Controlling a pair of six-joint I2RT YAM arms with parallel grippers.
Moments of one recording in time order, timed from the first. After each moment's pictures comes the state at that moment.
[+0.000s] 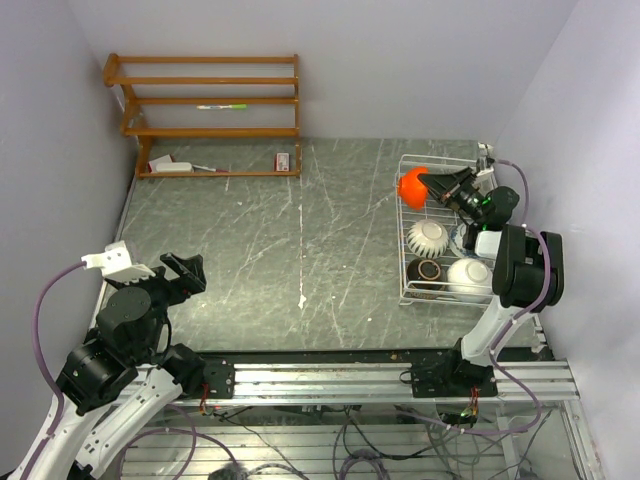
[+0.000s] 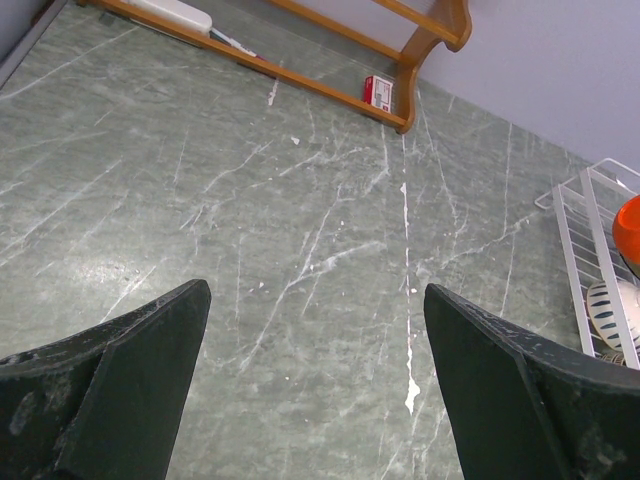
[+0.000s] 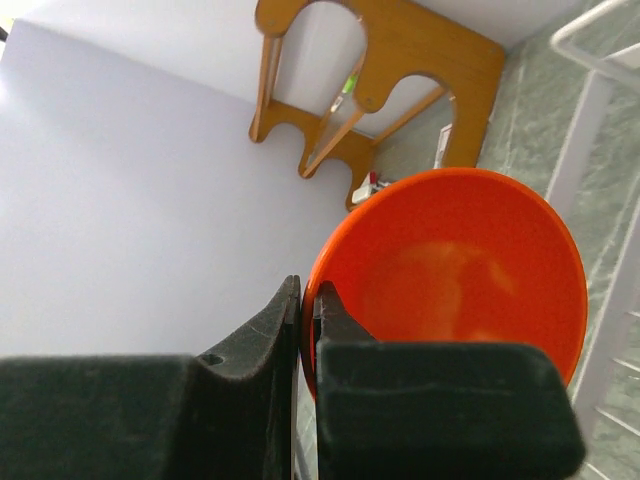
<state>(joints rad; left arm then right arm) -0.64 0.24 0.81 -0.80 -0.65 -0.58 -0.21 1.82 0.82 1.23 -0.92 1.36</state>
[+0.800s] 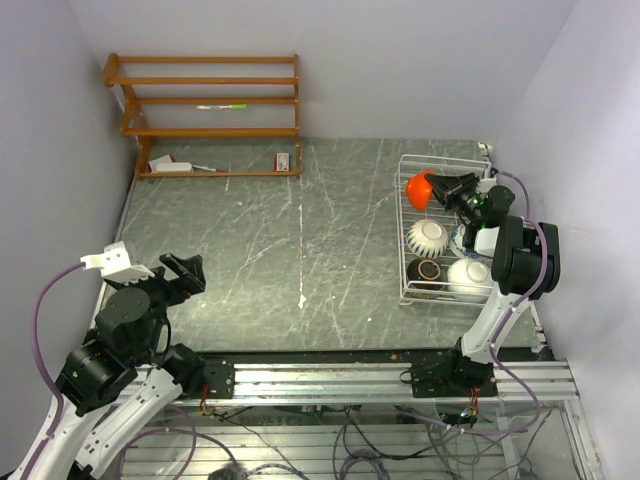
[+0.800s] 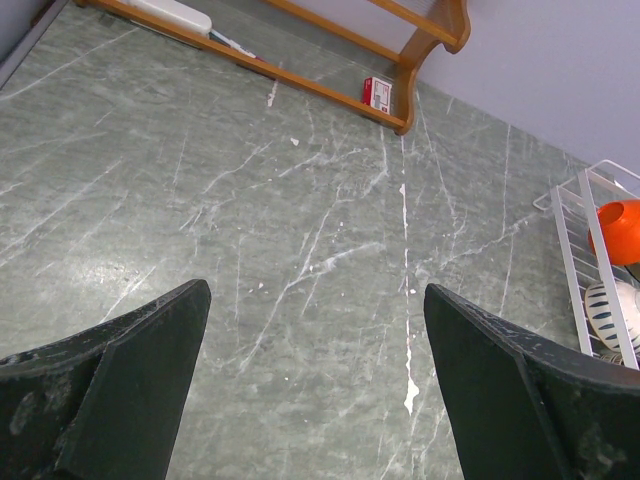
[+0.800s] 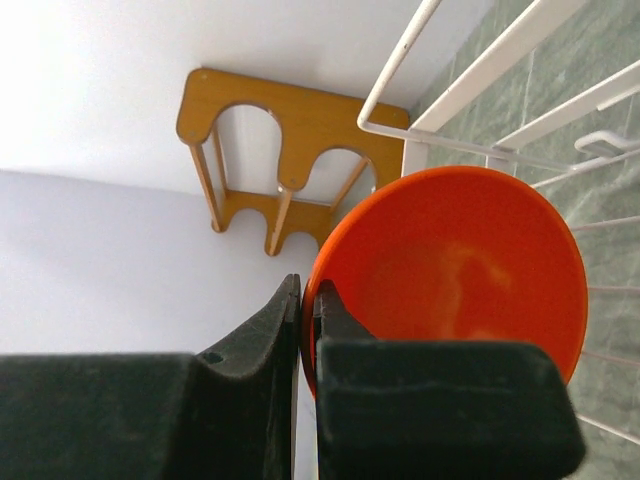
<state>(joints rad) -0.64 0.24 0.81 -0.80 -0.65 -0.58 -0.25 1.94 0.87 1.07 -0.75 1.33</state>
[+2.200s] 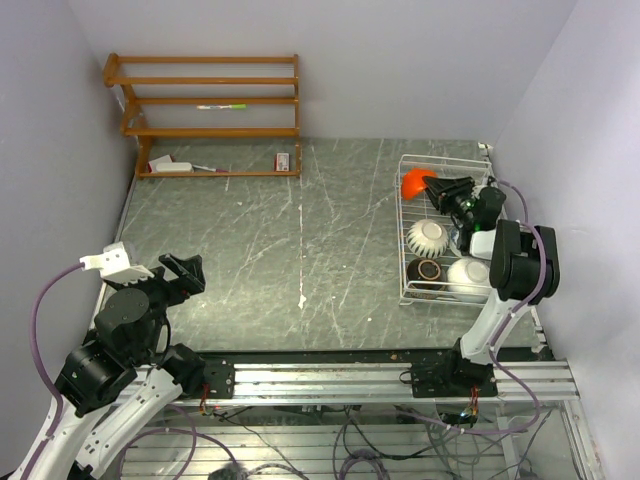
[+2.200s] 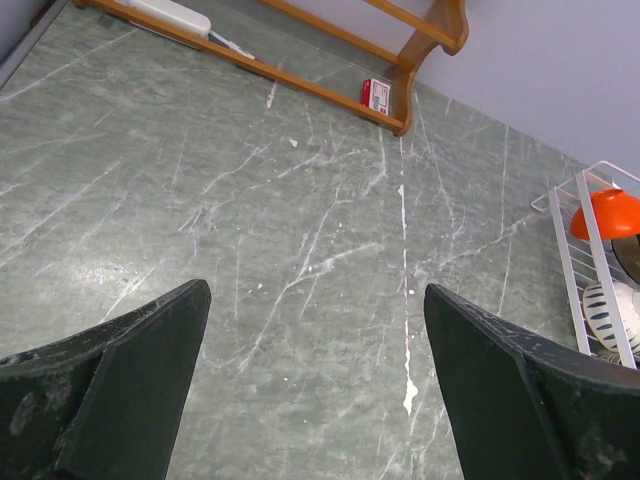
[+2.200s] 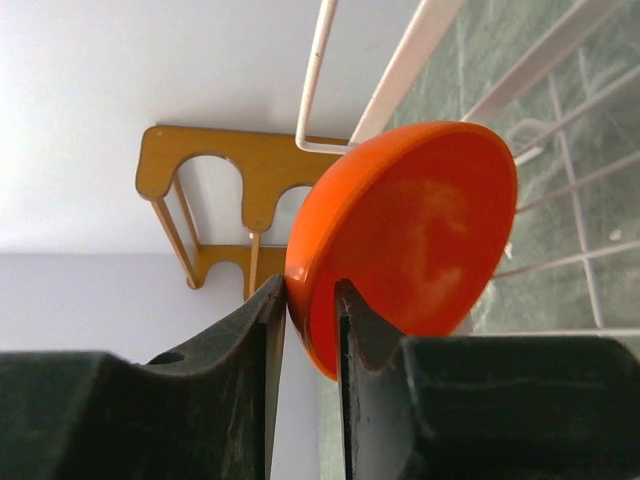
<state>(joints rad) -0.64 0.23 0.81 -0.80 -0.65 -0.58 -0.19 1.91 0.83 0.98 -0.54 1.33</state>
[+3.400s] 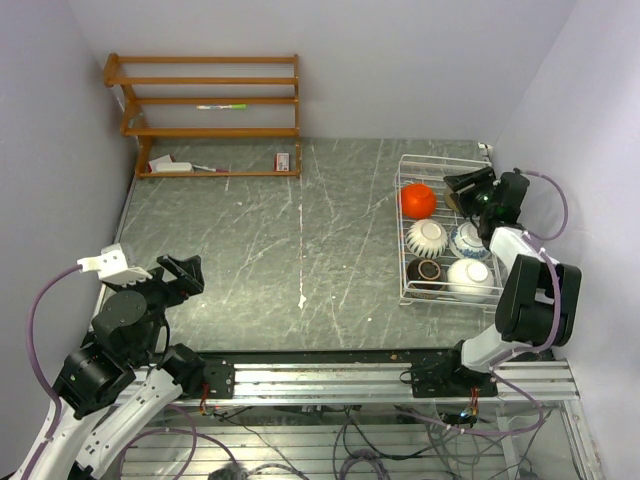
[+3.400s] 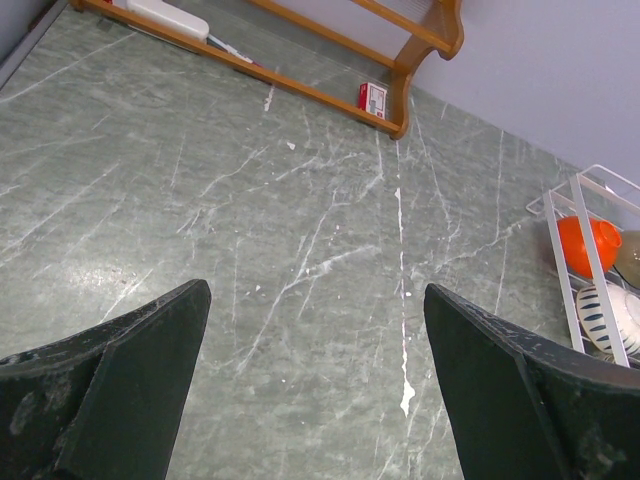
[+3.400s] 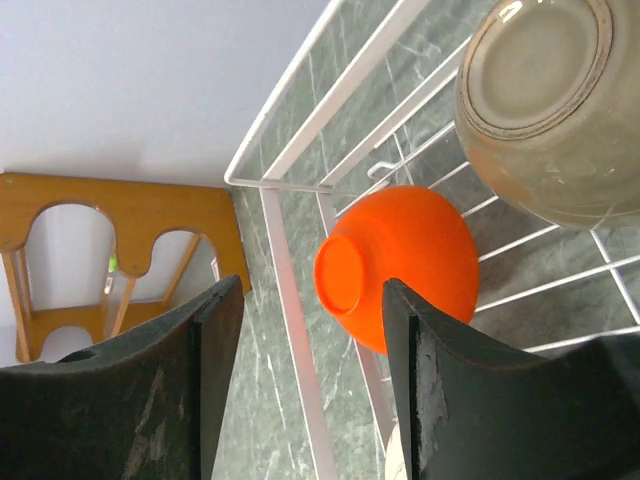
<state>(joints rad) -0.64 0.22 0.81 -0.80 -0.65 -0.58 -0.25 1.59 0.89 0.32 -0.34 0.96</state>
